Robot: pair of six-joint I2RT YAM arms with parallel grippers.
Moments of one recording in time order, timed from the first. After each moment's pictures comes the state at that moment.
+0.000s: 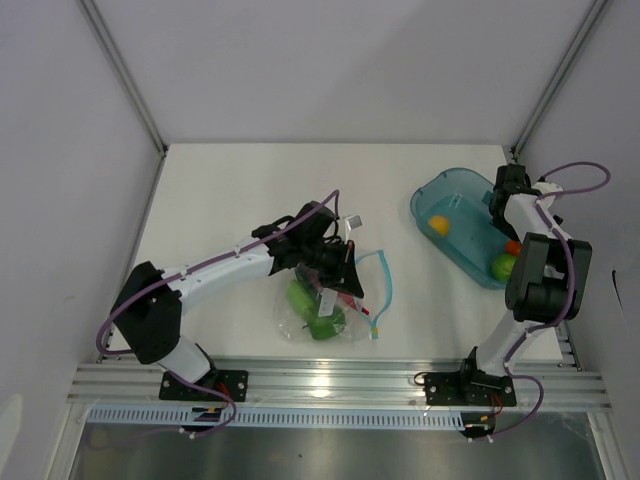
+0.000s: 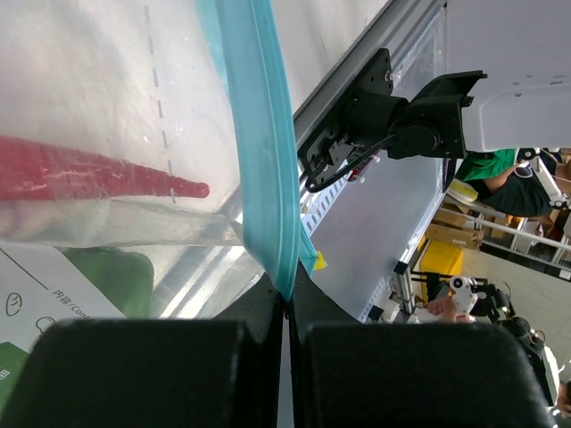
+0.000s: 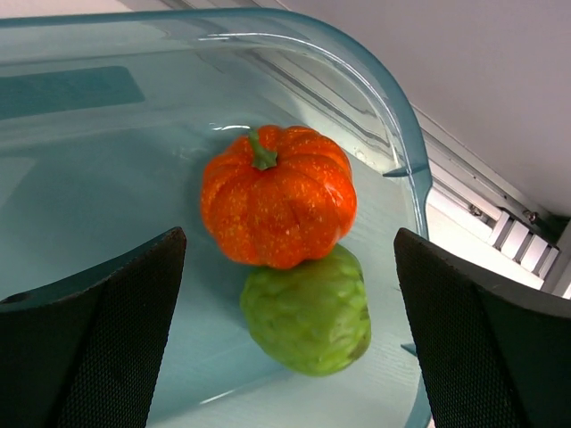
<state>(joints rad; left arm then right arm) -0.81 1.55 1.14 -0.42 0.63 -0.70 -0.18 1.76 1.30 -0.65 0.73 0.57</state>
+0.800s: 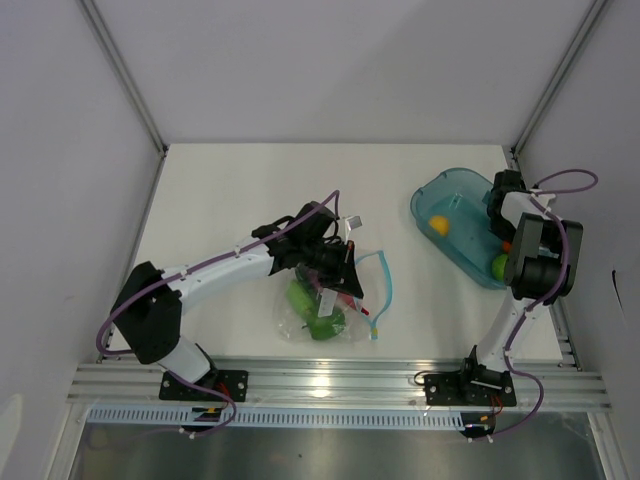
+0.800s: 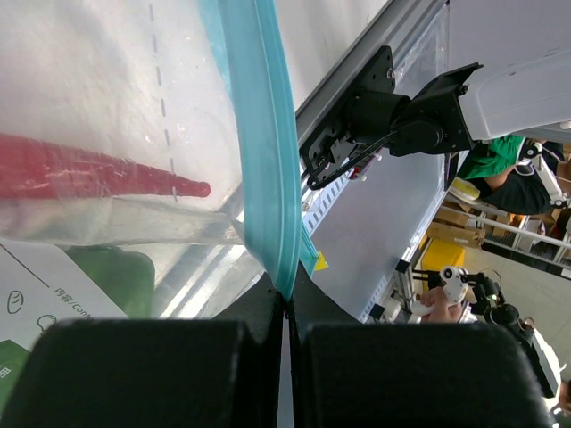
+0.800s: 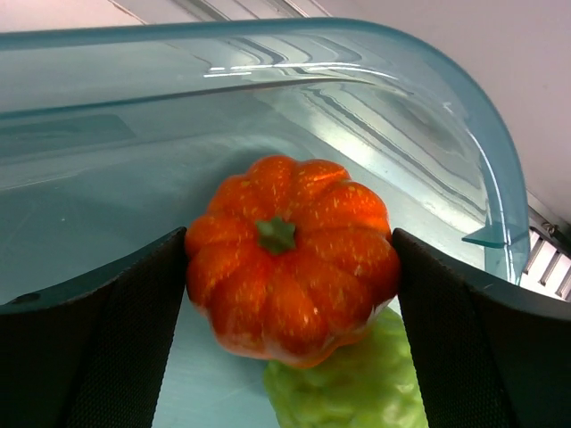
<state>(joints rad) -0.81 1.55 1.14 -0.43 0.63 -0.69 -0.22 1.97 1.36 -0.60 0.73 0.54</state>
